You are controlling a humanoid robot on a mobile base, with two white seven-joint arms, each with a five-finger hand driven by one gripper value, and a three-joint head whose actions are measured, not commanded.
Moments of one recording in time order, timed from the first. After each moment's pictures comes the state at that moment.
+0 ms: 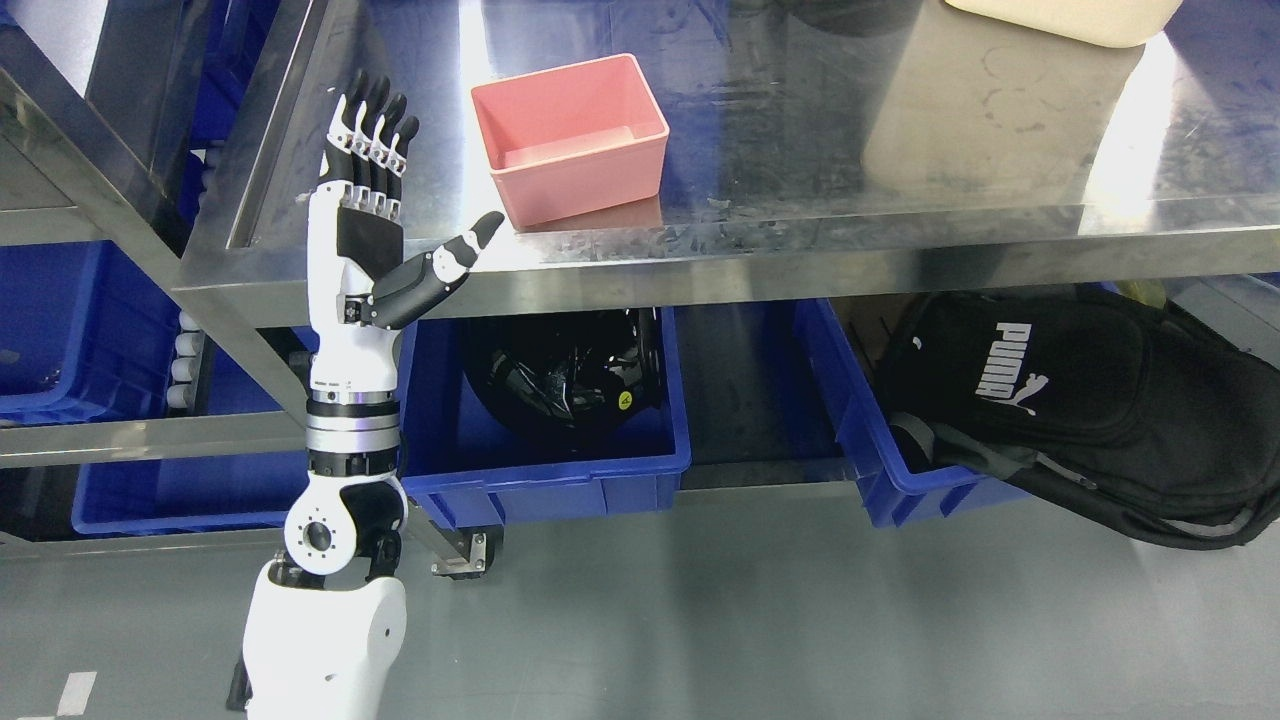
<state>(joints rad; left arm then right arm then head) -0.38 0.01 -0.12 -1.59 0.24 -0.44 -0.07 0.00 0.00 0.00 0.00 0.00 0.02 -0.04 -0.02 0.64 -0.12</state>
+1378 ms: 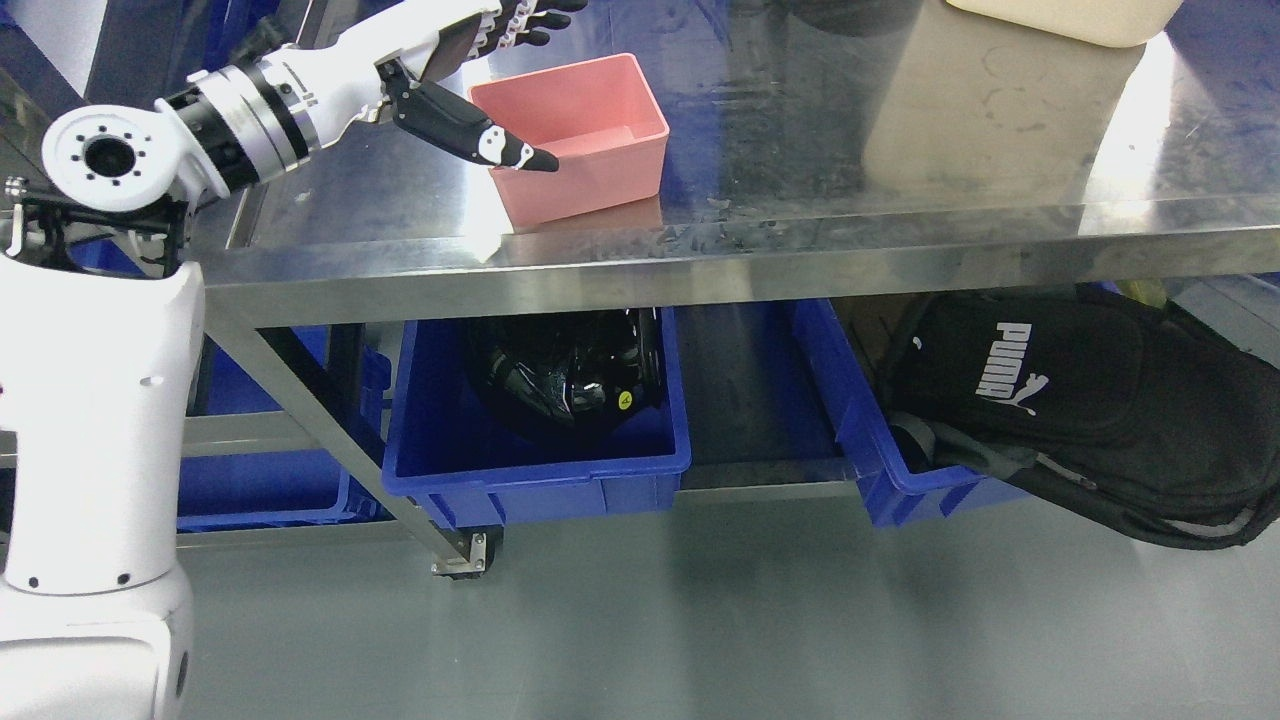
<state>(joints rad) -1.04 0.28 -0.25 -1.44 -0.08 0.22 -0.93 0.00 0.00 0.00 0.00 0.00 0.02 -0.04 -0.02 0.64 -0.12</state>
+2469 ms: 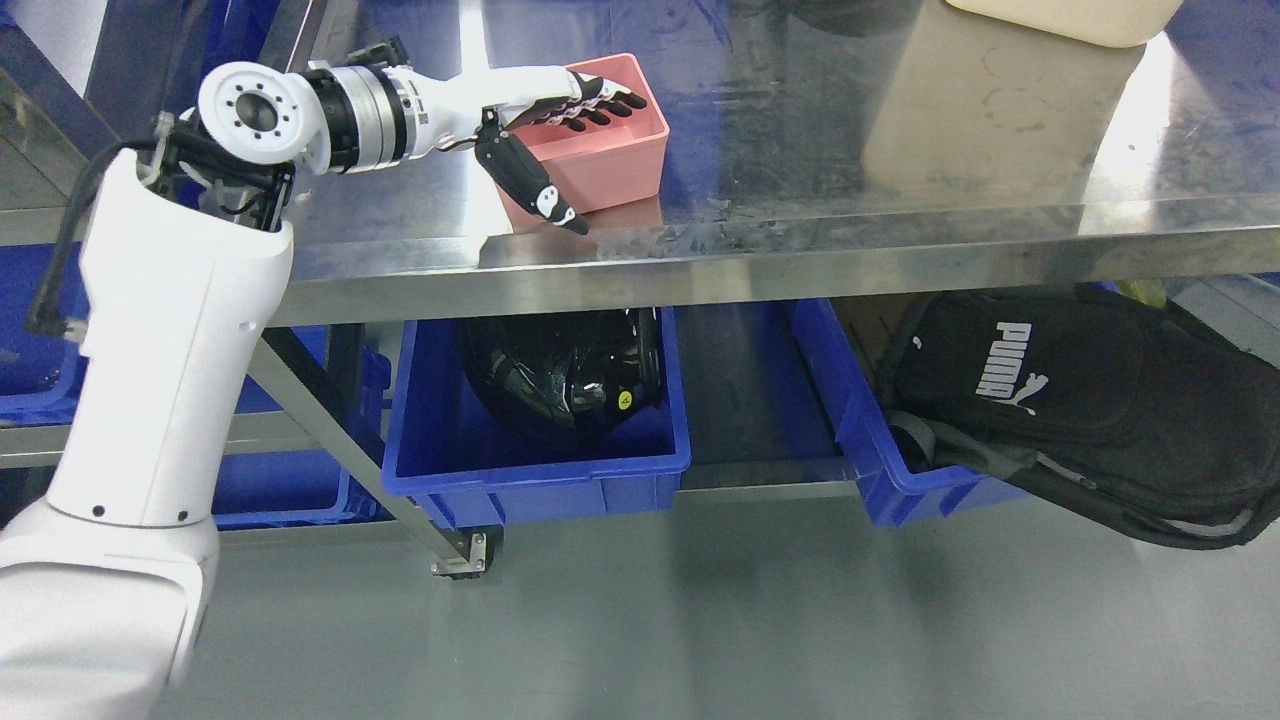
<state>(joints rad) -1.16 0.21 -0.41 -1.25 -0.31 0.23 -1.03 0.00 0.00 0.00 0.00 0.00 0.02 -0.04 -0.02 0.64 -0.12</state>
